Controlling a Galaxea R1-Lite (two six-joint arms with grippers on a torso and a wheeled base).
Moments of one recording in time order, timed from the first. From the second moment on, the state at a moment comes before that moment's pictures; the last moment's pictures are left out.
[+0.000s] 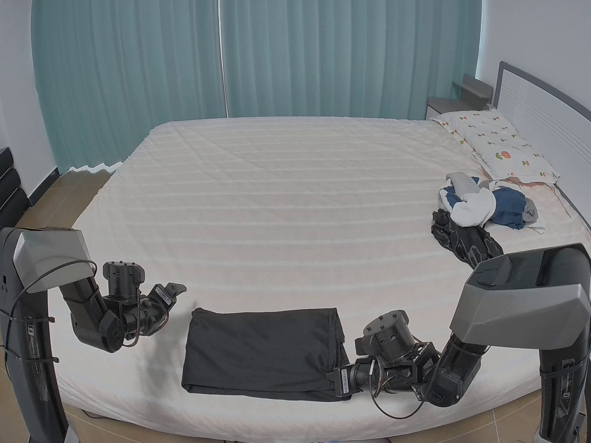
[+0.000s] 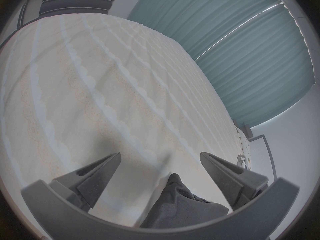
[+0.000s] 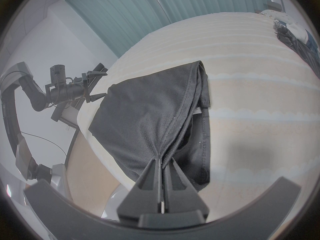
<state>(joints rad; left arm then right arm) -0.03 2.32 -0.65 -1.03 -0.10 -0.90 0.72 2.33 -0.65 -0.90 0.10 0.48</state>
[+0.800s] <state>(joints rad) -0.03 2.31 -0.63 -1.03 -0.10 -0.90 0.60 2.25 -0.59 -0.89 0.07 0.43</state>
